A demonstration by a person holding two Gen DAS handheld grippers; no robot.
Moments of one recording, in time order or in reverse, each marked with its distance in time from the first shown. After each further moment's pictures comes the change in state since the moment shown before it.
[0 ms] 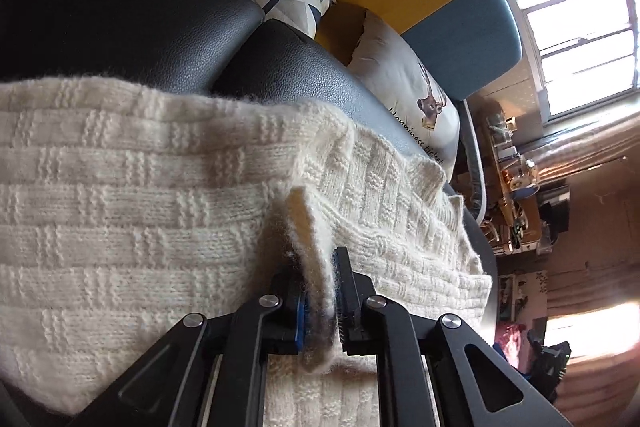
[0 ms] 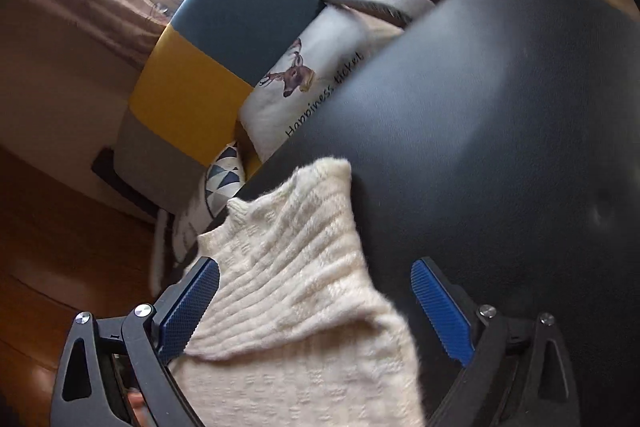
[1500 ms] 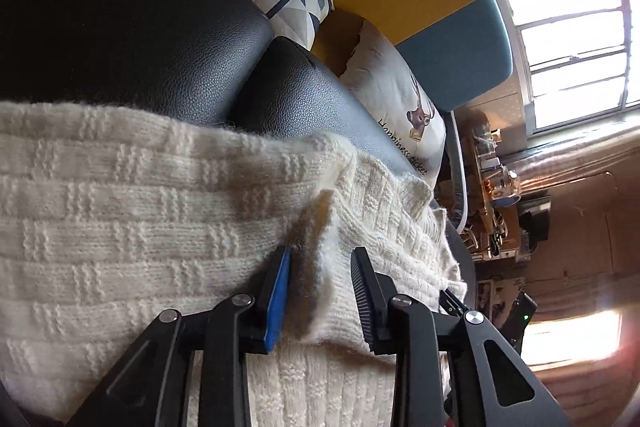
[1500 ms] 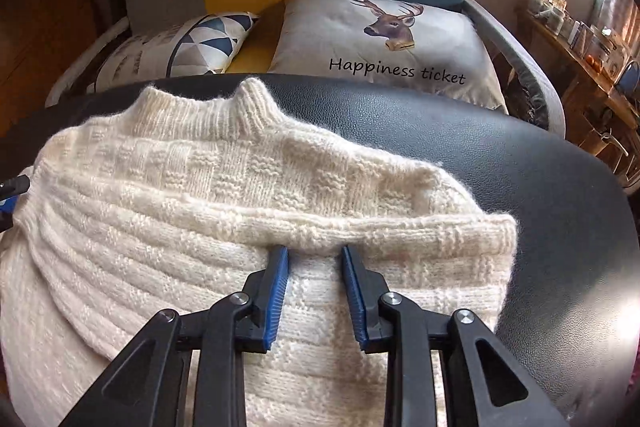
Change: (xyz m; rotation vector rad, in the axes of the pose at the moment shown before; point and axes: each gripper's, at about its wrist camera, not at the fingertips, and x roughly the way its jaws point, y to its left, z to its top) left arm -0.018 0.006 0.012 0.063 -0.011 0.005; right arm 0.131 0.114 -0.034 -0.673 0.209 -0.310
